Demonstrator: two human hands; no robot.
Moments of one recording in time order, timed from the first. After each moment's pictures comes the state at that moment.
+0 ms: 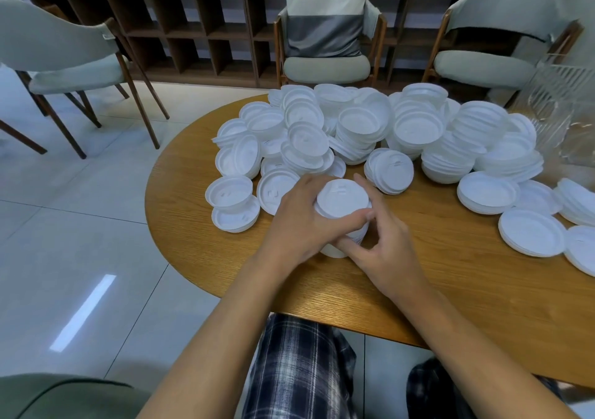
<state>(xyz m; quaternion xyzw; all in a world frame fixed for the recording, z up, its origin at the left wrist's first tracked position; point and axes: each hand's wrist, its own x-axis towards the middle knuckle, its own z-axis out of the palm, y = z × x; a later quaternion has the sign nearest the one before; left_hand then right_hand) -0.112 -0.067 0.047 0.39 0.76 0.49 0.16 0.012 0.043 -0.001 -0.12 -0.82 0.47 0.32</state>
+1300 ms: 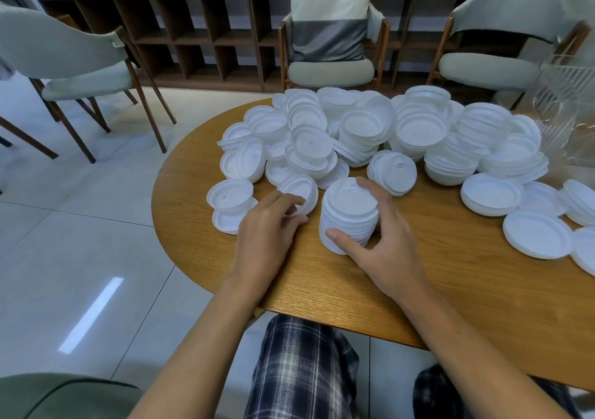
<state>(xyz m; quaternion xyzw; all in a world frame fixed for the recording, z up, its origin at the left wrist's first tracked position) -0.144 -0.099 0.003 0.43 0.79 0.41 -0.11 0.013 0.044 0.002 -0.16 -0.83 0.41 0.34</state>
